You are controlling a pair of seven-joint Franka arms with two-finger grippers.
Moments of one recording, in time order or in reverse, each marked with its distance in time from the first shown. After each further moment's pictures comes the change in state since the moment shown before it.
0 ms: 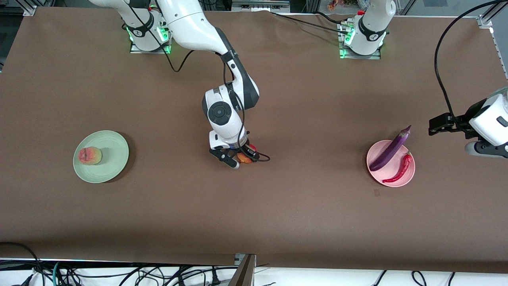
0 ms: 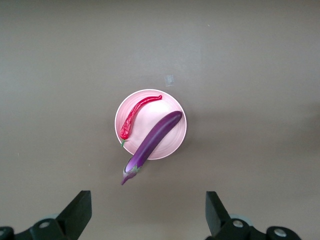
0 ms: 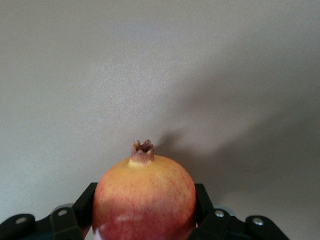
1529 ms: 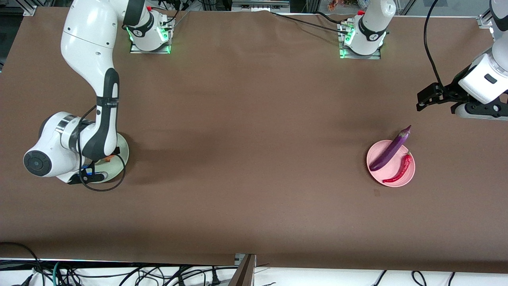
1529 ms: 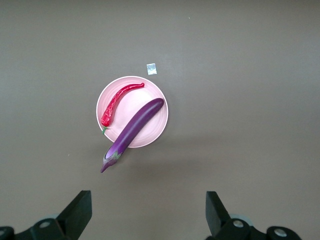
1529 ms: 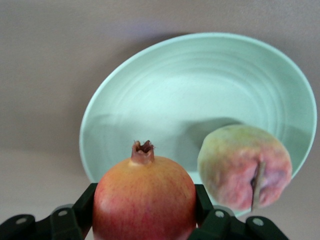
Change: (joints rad) left arm -0.243 -0.302 0.294 -0.390 -0.150 0.157 0.047; right arm -0.397 -0.037 -0.415 -0.150 -0.130 -0.573 -1.413
